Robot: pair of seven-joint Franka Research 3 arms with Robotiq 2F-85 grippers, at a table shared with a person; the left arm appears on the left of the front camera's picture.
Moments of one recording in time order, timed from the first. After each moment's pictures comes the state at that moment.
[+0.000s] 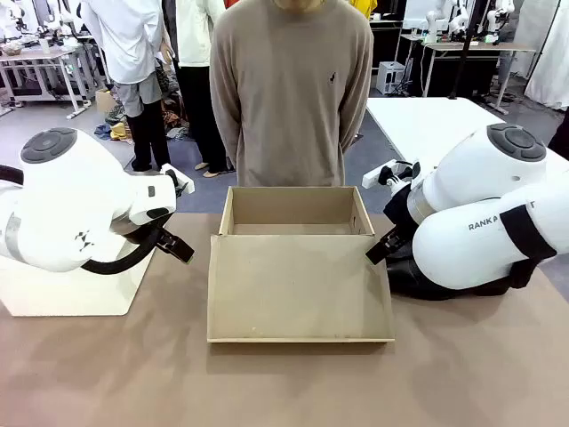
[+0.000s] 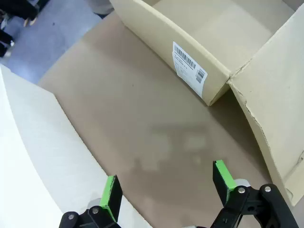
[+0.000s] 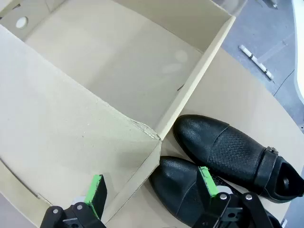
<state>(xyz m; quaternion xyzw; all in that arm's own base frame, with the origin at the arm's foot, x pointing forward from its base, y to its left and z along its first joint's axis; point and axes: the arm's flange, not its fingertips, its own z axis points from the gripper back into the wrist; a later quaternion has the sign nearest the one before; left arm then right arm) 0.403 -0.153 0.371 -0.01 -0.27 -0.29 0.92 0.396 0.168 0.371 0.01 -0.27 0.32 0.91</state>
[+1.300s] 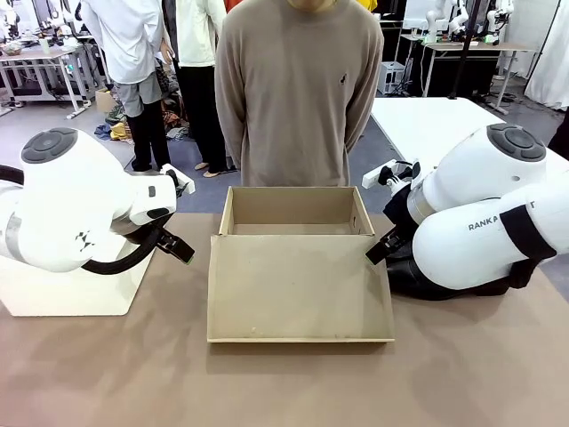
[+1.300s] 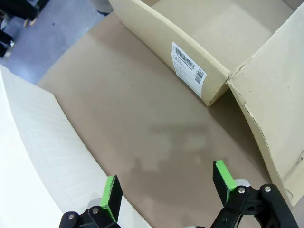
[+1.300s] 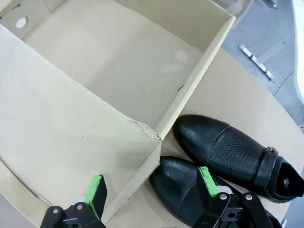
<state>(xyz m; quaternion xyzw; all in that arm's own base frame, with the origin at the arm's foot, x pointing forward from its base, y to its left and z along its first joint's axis) 0.403 -0.154 0.371 -0.01 -0.27 -0.29 0.92 0.396 0.168 0.371 0.01 -0.27 0.32 0.91</state>
